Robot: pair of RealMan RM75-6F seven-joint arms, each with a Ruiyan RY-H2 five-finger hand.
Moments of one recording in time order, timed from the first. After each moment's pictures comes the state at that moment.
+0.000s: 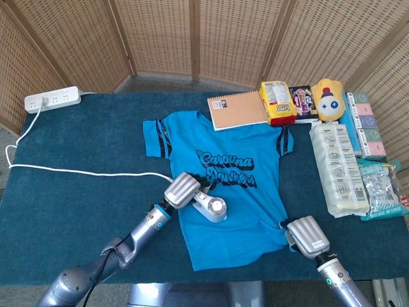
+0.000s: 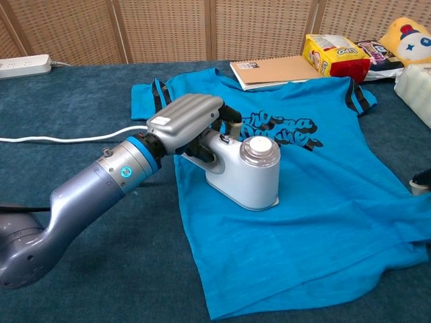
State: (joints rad) left arm -0.90 -2.23 -0.07 -0.45 1.58 1.23 -0.35; right arm 0.29 -1.32 -0.08 -1.58 -1.59 1.19 -0.26
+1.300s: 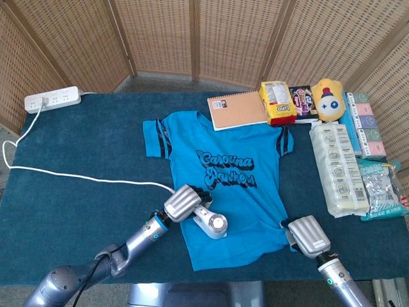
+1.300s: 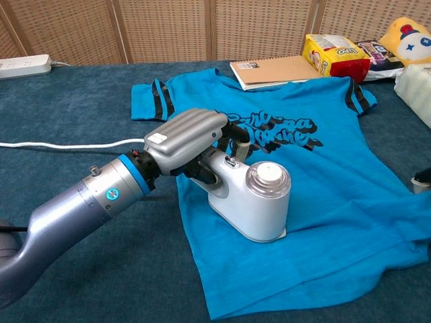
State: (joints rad) left arm -0.84 -2.16 0.01 -0.61 1.67 1.30 -0.32; right arm 0.29 -1.32 -0.07 -1.58 -1.60 1.20 -0.25
